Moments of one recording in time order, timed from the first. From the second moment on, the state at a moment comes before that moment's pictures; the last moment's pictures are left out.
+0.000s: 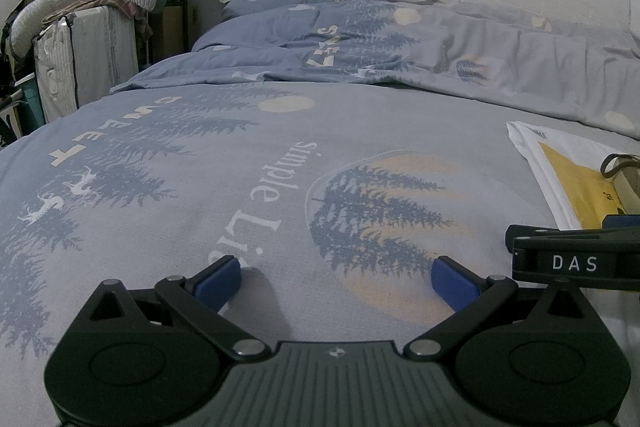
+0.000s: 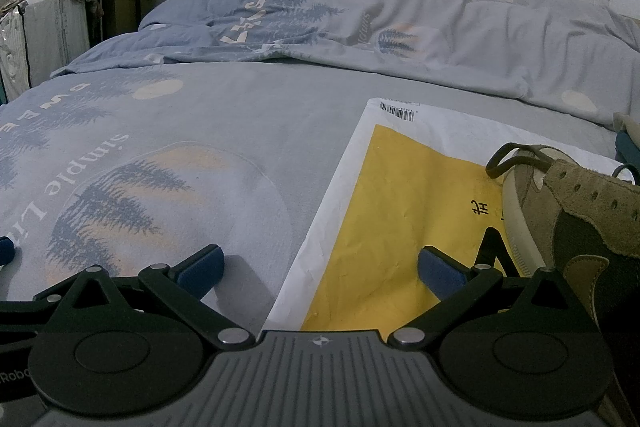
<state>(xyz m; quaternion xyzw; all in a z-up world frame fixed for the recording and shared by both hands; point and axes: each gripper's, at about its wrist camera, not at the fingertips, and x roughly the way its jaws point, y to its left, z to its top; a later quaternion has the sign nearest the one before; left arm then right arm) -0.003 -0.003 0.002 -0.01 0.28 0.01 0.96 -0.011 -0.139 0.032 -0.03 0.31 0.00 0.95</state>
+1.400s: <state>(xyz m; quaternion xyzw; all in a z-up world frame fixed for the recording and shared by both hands) -0.015 -0.001 0.064 -0.07 0.24 -0.07 0.97 -0.050 -0.151 0.082 -0.03 0.27 0.01 0.96</state>
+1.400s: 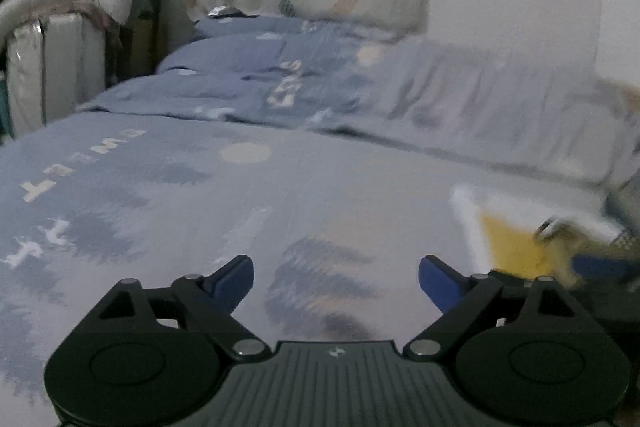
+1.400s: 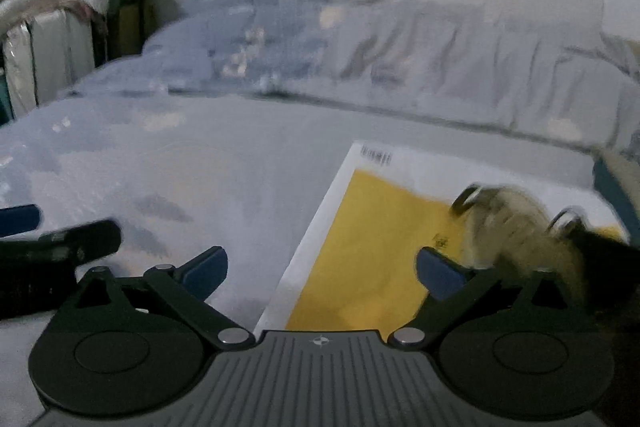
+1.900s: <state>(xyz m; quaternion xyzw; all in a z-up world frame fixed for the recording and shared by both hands) -0.087 -0.078 0.085 -0.14 0.21 -0.31 0.92 -0.170 -0.281 0.175 -0.02 0.16 -0.07 0.99</state>
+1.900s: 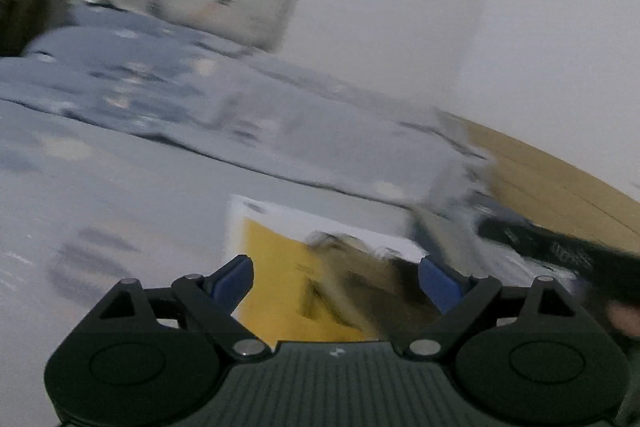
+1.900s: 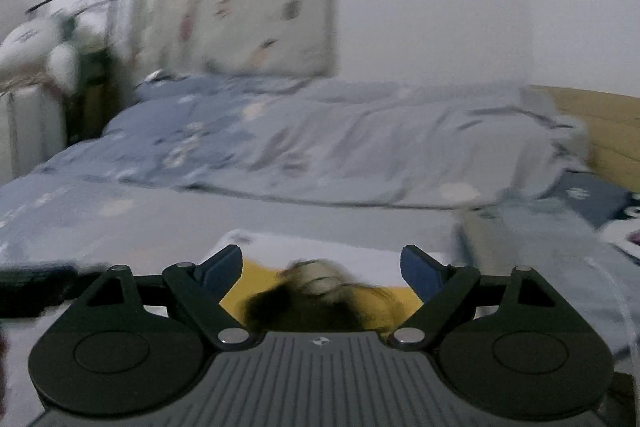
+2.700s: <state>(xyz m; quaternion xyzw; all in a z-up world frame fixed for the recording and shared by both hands) -0.099 -0.171 0.038 -0.01 0.34 -0.39 0.85 -0.170 -0.340 0.158 0.01 0.18 -0.06 0.98</state>
